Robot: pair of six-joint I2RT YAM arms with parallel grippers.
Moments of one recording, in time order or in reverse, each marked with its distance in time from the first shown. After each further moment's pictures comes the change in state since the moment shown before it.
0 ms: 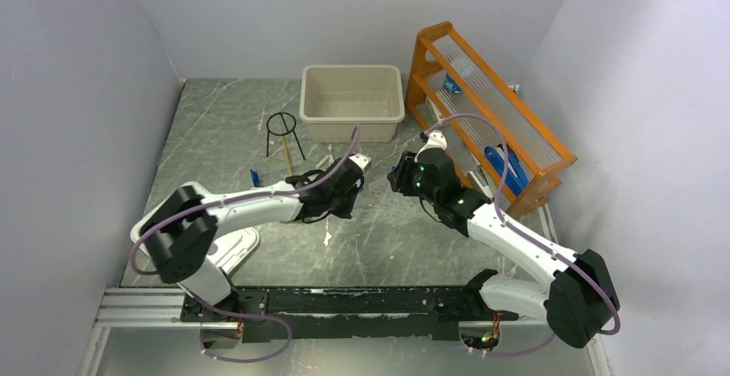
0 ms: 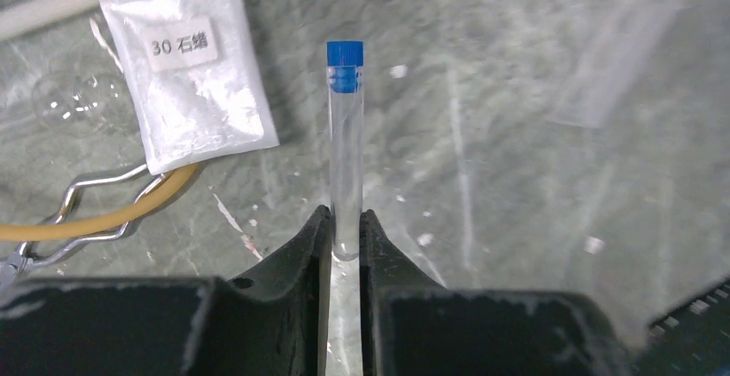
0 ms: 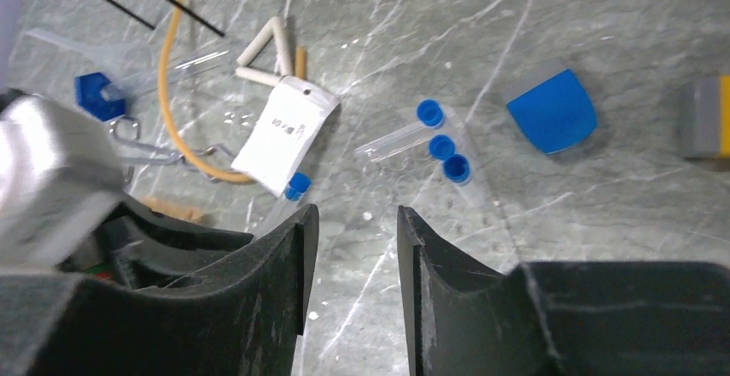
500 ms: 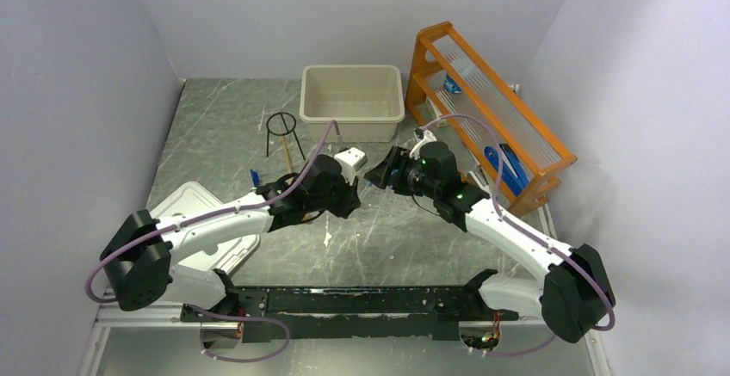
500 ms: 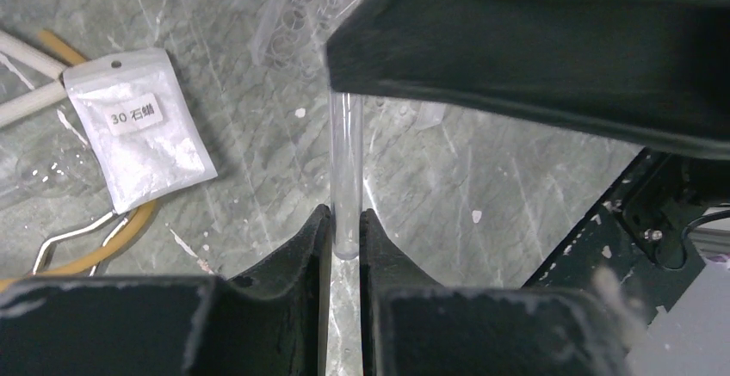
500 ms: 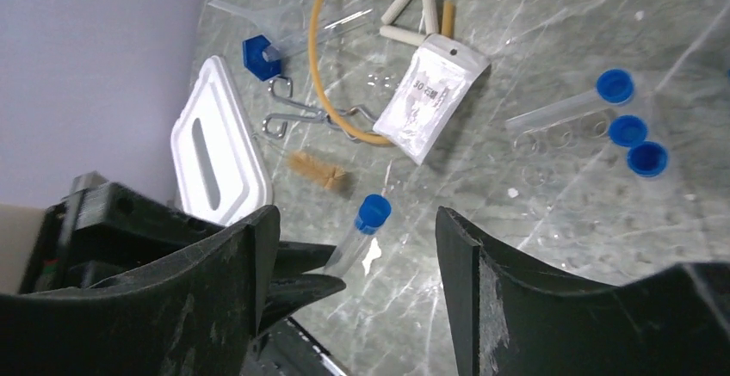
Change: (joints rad) left arm -0.003 -0.262 -0.114 0.159 0.180 0.065; right arm -0.035 0.024 0.020 0.072 -0.328 0.198
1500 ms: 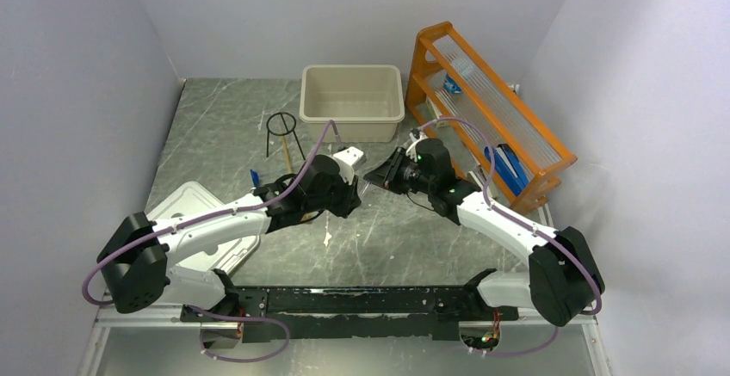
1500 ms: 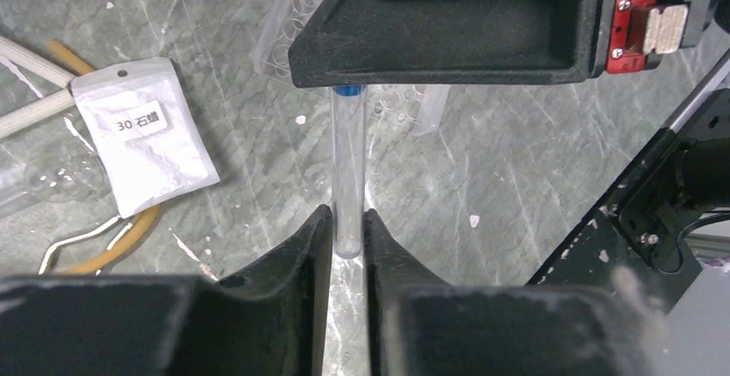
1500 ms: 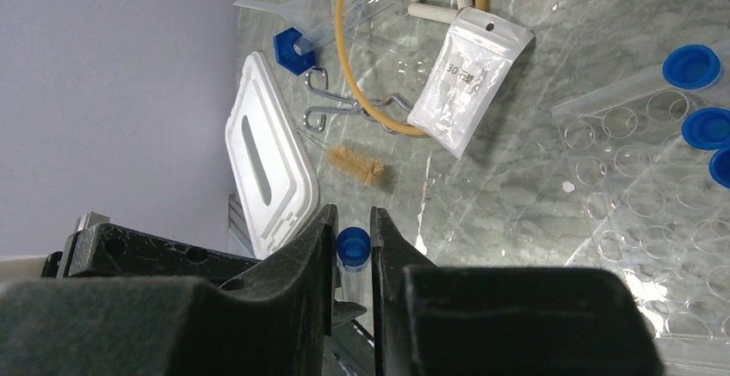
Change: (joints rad) left arm 0.000 -0.033 -0.013 0.023 0.000 0.005; right arm -0.029 0.122 0.005 0.101 -0.129 0.178
